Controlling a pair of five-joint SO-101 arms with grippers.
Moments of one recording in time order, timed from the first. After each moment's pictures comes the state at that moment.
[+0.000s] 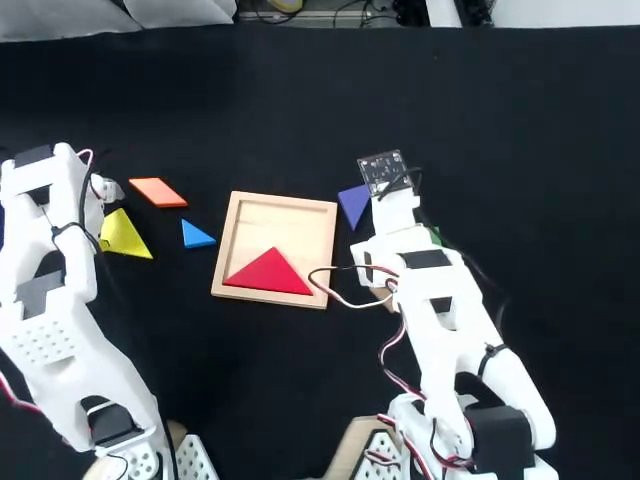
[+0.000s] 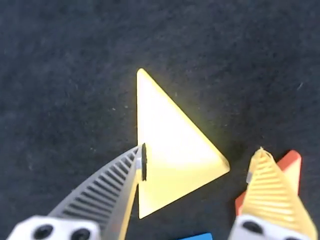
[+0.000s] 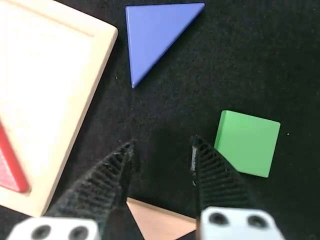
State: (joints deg) left arm -26.2 29.1 -4.4 71.0 58.2; right arm -6.2 -21.8 60.4 32.3 9.0
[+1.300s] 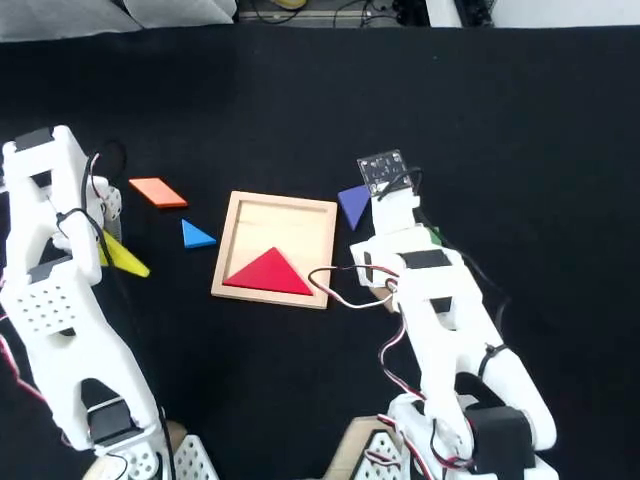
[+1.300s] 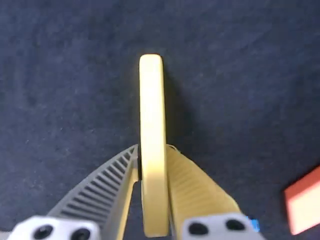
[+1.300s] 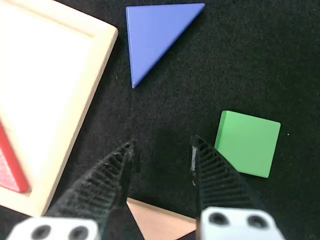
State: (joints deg) left arm -26.0 42.5 -25.7 94.1 50.2; right arm -6.2 -21.8 60.4 32.3 9.0
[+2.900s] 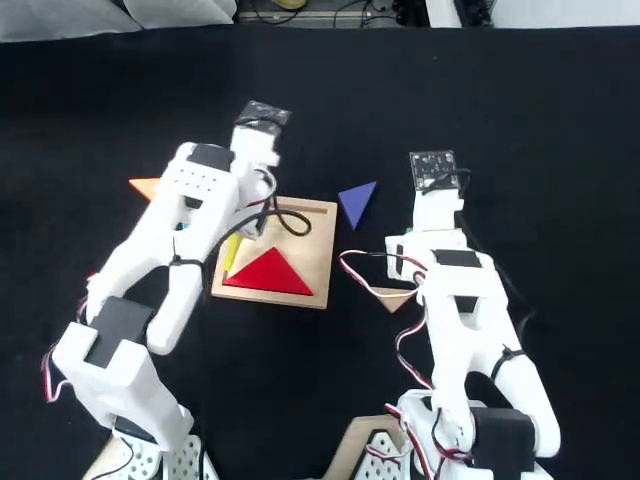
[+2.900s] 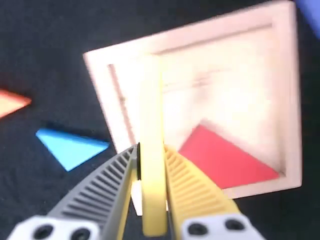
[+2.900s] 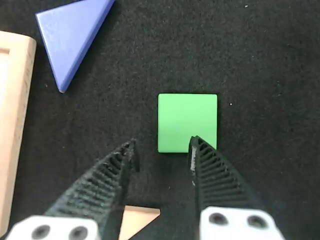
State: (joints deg) left arm 11.4 13.0 6.9 69.2 -3.5; right arm 3.9 -21.8 60.4 32.3 6.1
